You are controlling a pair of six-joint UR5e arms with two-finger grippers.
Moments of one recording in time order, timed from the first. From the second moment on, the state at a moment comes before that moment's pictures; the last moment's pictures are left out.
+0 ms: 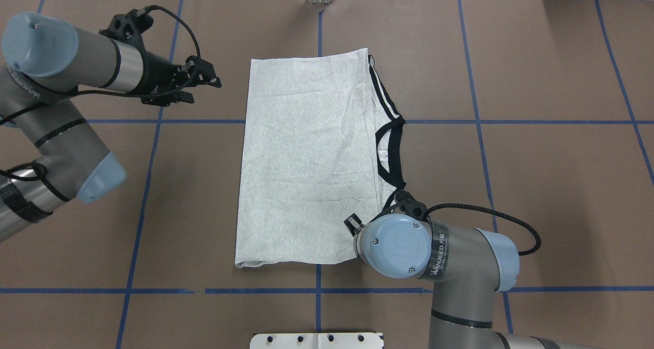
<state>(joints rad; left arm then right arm) -0.83 -1.98 -1.65 -2.30 -2.01 -1.53 0.25 -1.09 1.90 -1.57 1.60 2.29</state>
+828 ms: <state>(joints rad) -0.40 -1.77 -1.91 -2.27 -1.68 -2.04 0.21 -1.10 1.96 -1.64 1.60 2.30</state>
